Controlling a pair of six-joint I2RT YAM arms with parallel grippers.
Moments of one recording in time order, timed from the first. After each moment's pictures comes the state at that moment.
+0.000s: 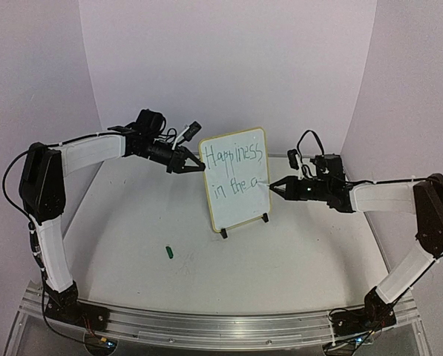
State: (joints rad) left arm -0.49 1.93 1.63 -0.43 0.96 0.27; right arm 0.41 1.59 0.88 0.25 -0.45 0.37
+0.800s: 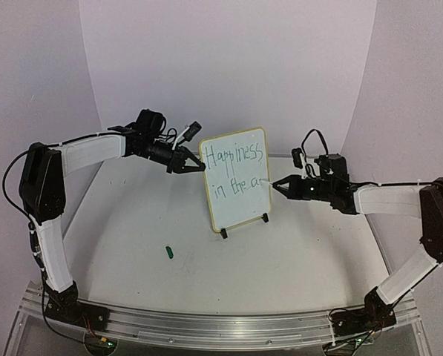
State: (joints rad) left arm -0.49 1.93 1.63 -0.43 0.96 0.27; right arm 0.41 1.54 0.85 0.25 -0.42 0.39
